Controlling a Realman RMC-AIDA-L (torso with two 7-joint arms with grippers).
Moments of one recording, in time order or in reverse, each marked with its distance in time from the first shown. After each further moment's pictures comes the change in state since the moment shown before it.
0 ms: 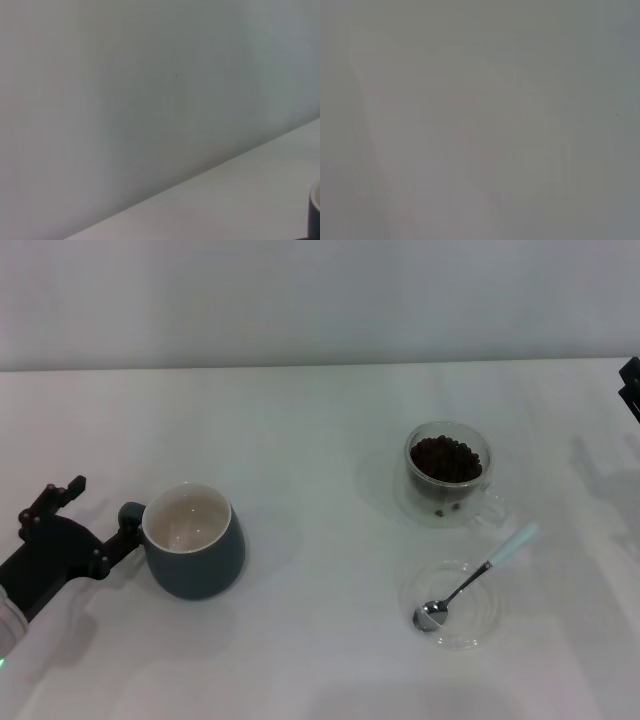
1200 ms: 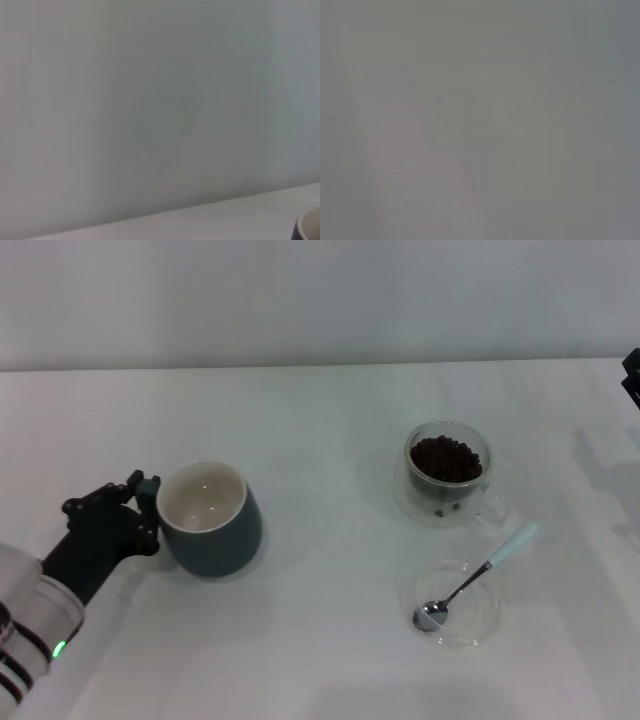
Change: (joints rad) left arm 0.000 -0.007 0.000 0.213 -0.154 -0.060 -0.001; right arm 0.010 -0.003 0.002 -0.032 0.005 0.041 -0.002
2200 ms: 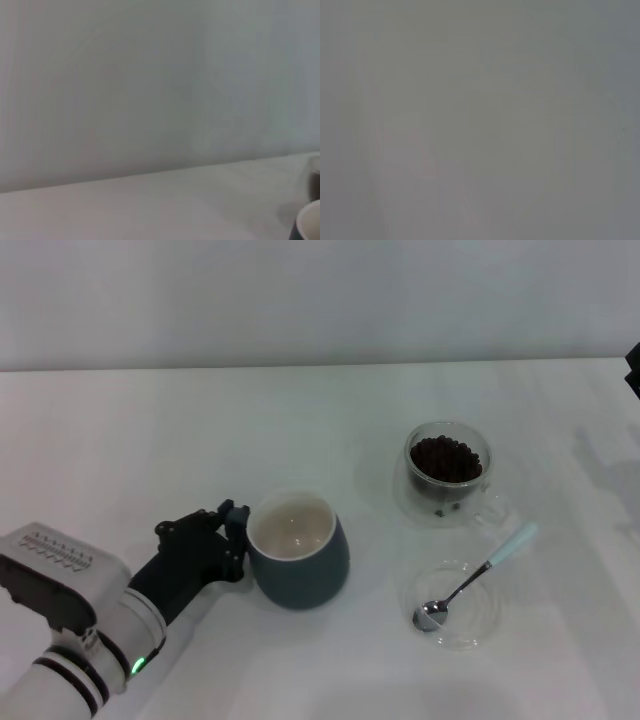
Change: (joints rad) left arm -0.014 -0.007 0.008 0.178 0.071 -0.150 -0.001; right arm -0.008 -0.003 -0.013 -0.026 -0.008 -0.008 -0.001
